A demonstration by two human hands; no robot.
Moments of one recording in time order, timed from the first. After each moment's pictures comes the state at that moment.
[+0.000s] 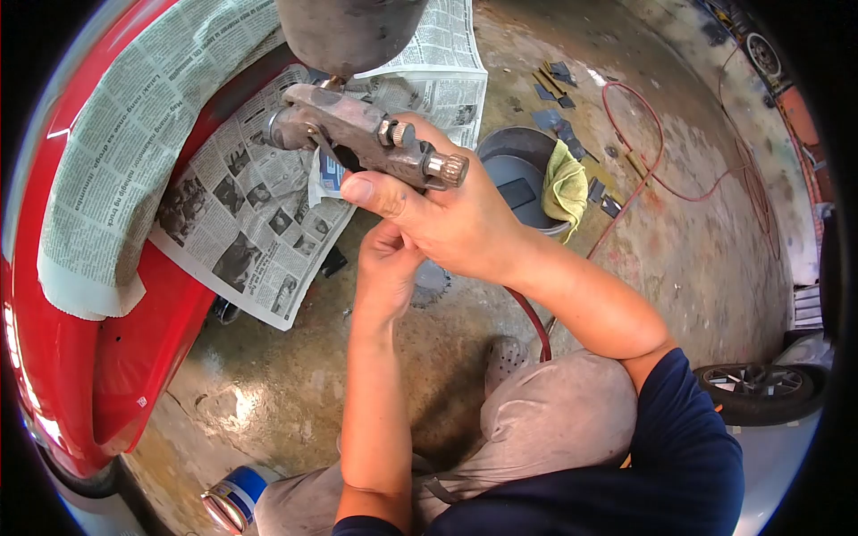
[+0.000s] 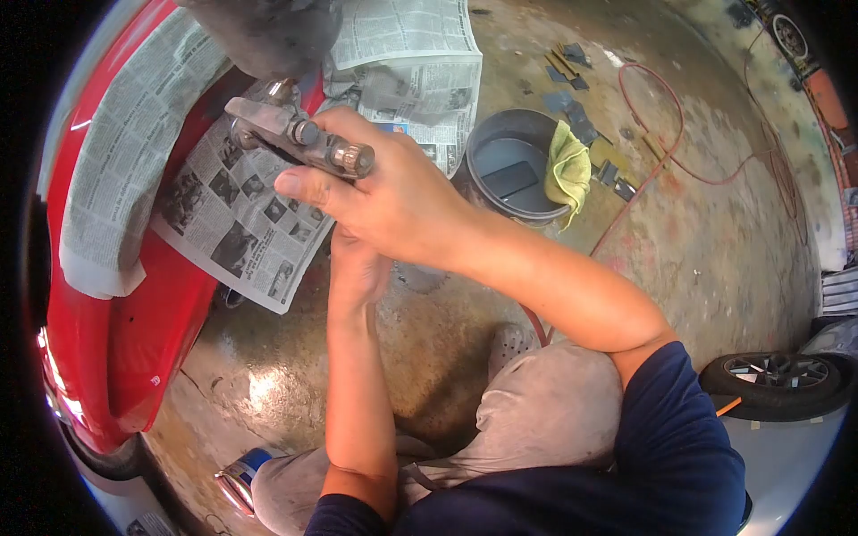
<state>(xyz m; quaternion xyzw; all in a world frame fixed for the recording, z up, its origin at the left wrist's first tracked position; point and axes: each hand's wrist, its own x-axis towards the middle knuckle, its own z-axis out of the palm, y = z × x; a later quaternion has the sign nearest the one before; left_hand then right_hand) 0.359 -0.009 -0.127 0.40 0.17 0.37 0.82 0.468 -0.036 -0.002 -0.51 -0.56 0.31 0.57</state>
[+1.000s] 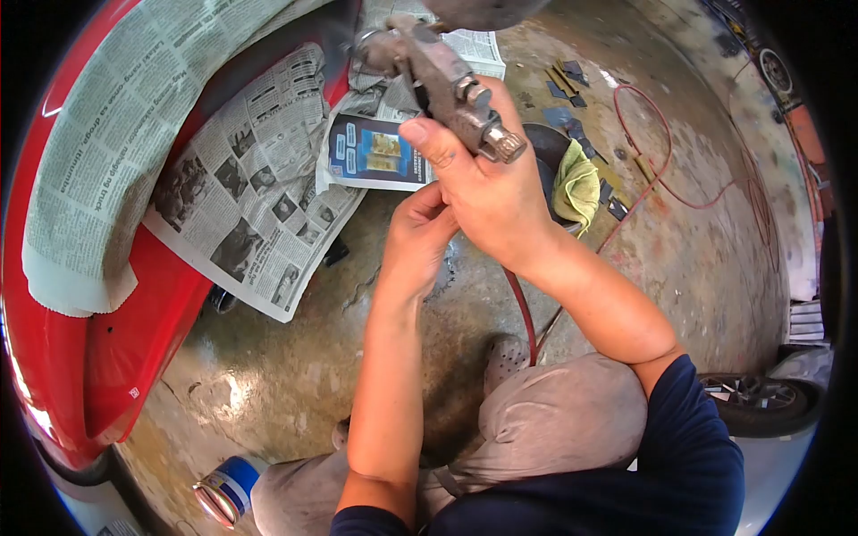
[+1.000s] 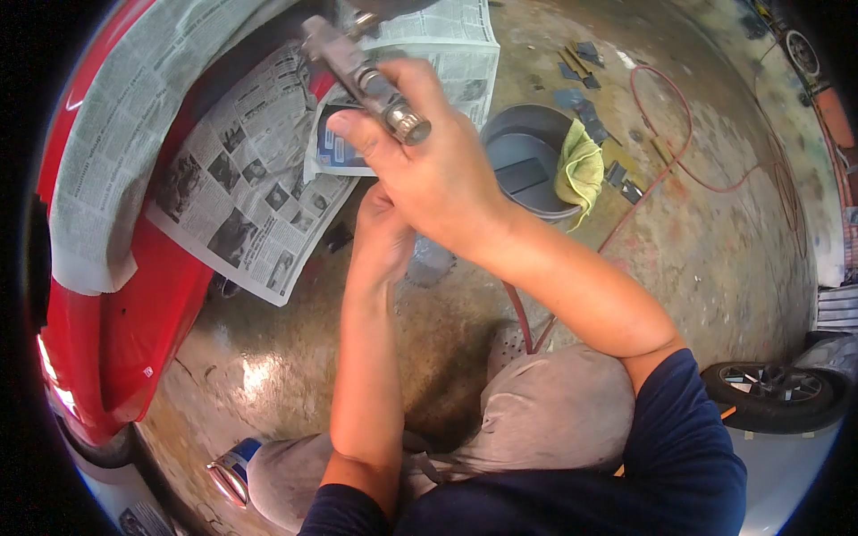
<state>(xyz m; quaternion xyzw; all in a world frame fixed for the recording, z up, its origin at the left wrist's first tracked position) 0.386 0.000 -0.122 0.41 0.13 0.34 0.84 0.480 -0.029 -0.017 -0.57 -0.52 0.21 0.60</state>
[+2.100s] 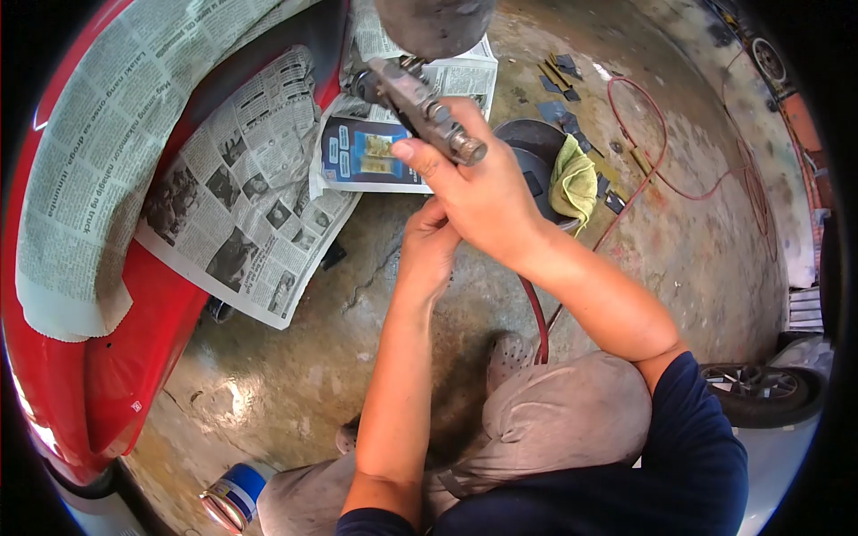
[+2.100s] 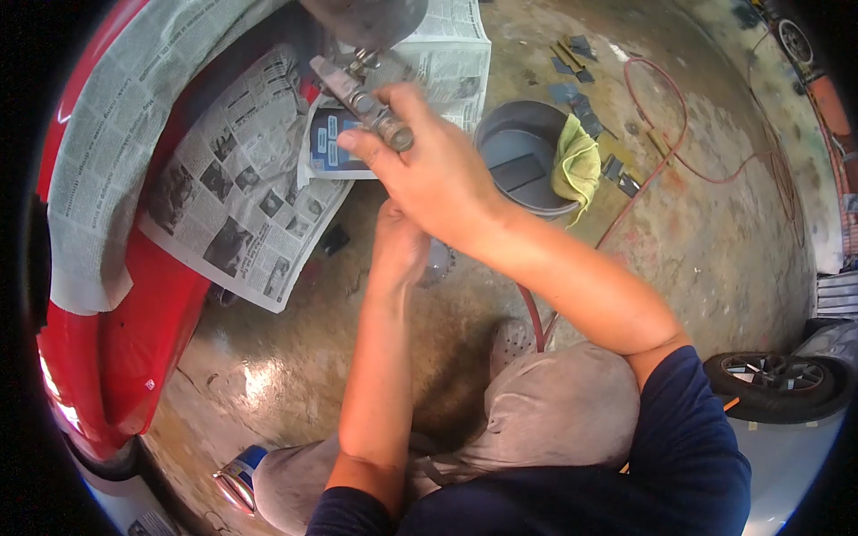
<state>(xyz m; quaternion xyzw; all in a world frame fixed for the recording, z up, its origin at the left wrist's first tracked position) 0.405 -0.014 -0.153 0.36 0.18 0.35 0.84 0.487 -0.029 -0.029 -0.68 -0.51 0.21 0.49</state>
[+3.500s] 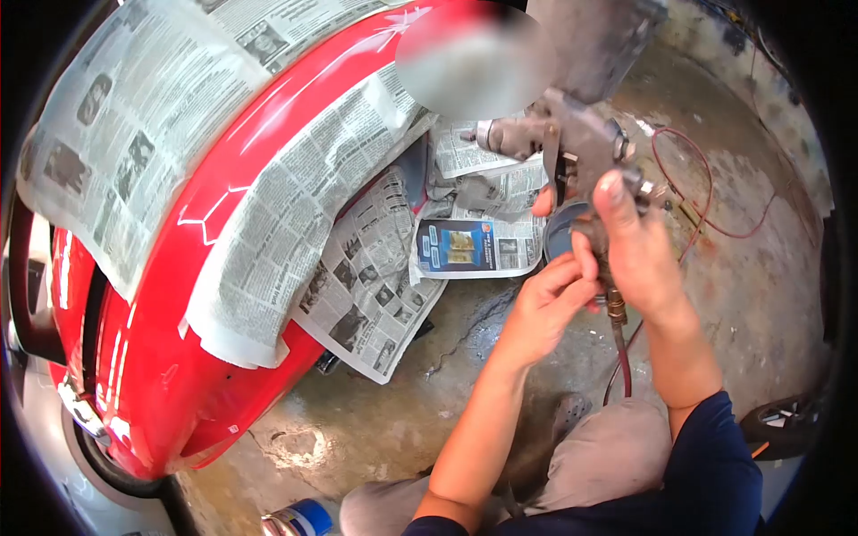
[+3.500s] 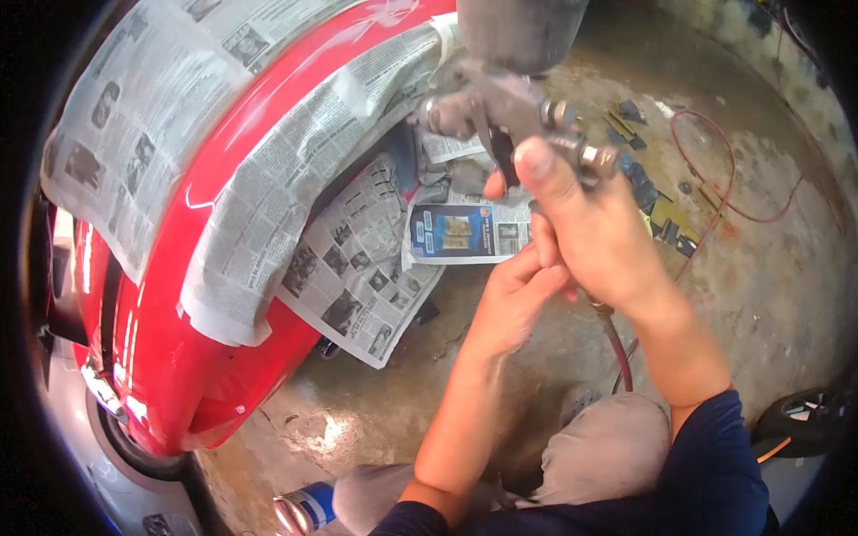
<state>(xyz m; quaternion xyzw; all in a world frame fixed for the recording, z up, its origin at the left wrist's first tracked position) 0.417 -0.024 -0.024 0.47 0.03 0.27 0.84 0.512 -0.071 0.099 -0.58 -0.43 0.29 0.63</state>
